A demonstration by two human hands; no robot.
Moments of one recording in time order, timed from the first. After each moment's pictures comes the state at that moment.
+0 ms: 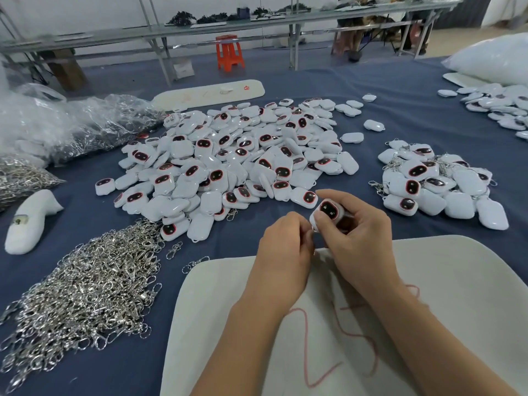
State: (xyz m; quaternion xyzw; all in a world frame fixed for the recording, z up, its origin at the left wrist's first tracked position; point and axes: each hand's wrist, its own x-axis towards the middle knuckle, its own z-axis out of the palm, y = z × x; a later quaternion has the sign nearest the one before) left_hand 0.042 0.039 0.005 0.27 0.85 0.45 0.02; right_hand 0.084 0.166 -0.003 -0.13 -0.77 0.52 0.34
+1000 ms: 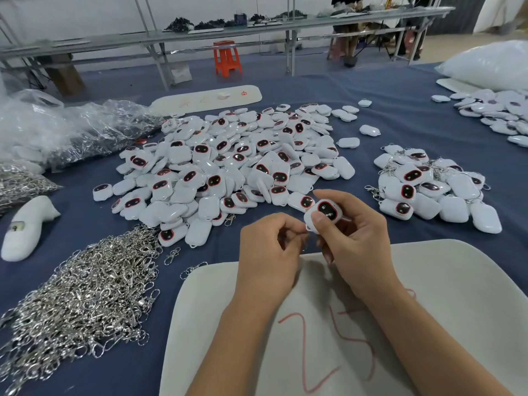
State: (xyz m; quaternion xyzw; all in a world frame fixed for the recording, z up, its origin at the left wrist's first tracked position) left_hand 0.031 0.032 0.005 0.22 0.80 0.56 -0.01; right_hand 0.085 0.167 -0.001 -0.08 -0.70 0.64 0.31
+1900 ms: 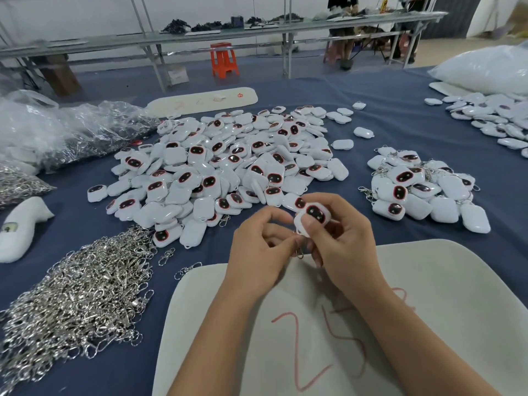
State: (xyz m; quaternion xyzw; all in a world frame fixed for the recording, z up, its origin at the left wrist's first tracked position) left_hand 0.022 0.026 0.007 0.23 0.75 0.62 0.10; right_hand 0.083 0.164 -0.006 -0.07 -0.72 0.62 0.31
